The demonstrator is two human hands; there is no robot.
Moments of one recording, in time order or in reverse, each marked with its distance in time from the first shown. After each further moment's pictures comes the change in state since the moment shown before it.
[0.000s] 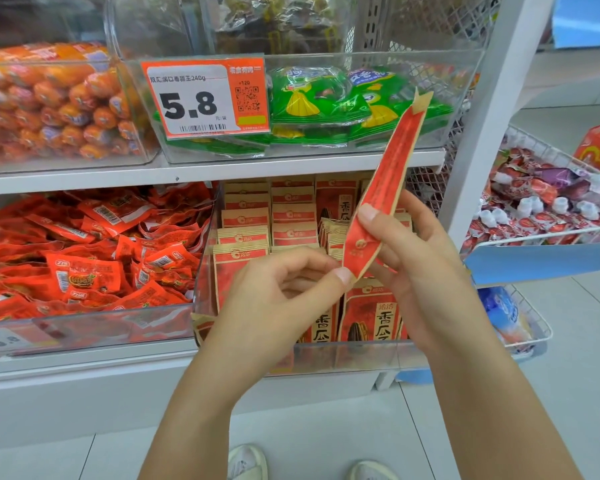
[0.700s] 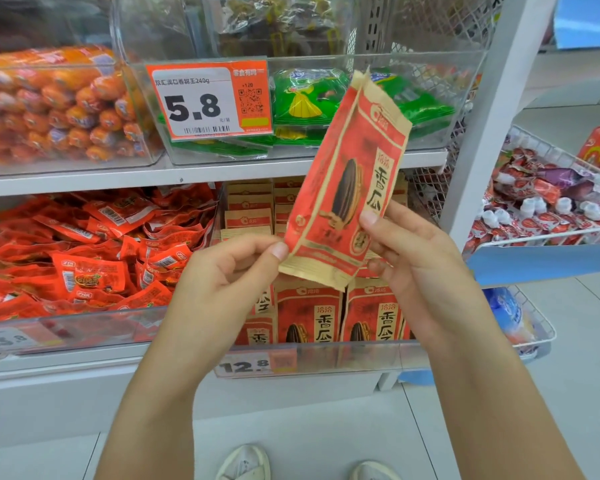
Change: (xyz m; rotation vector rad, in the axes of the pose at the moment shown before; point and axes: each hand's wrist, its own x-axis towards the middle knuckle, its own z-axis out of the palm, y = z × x) left_hand -0.004 -0.005 -0.033 -0.065 0.102 0.056; right_hand 0.006 -0.001 -0.005 0.029 -0.107 0.025
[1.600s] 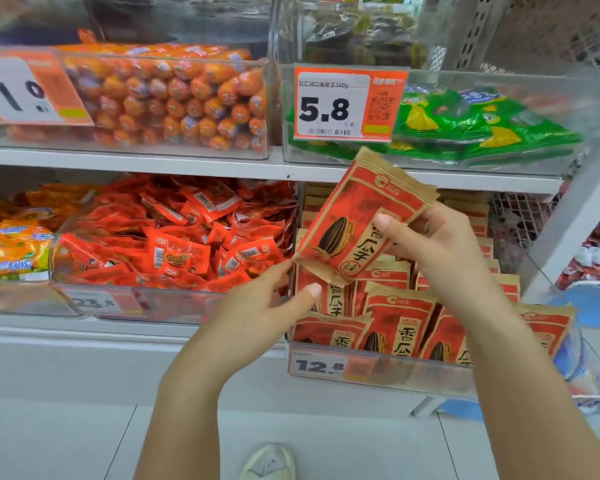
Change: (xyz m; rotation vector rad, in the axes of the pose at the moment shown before) left_hand -0.014 -0.048 -0.075 0.438 -0.085 -0.355; right_hand 0.042 0.024 0.059 -0.547 -0.127 -0.321
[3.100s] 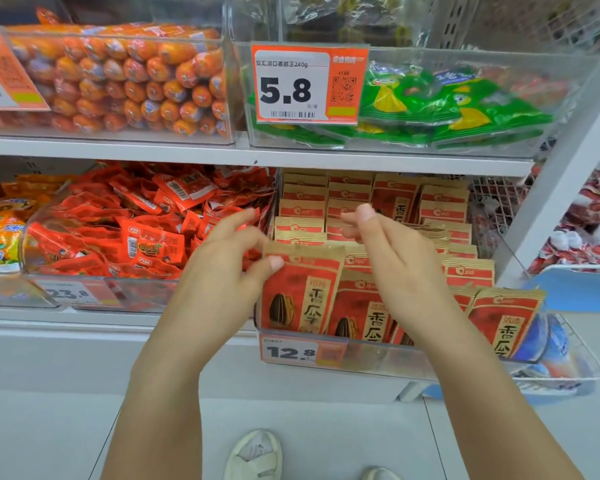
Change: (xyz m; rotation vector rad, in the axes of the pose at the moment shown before) left_hand 0.002 0.027 0.004 0.204 0.329 0.195; right_hand -0.030 -0.001 0.001 -0.378 -0.049 0.070
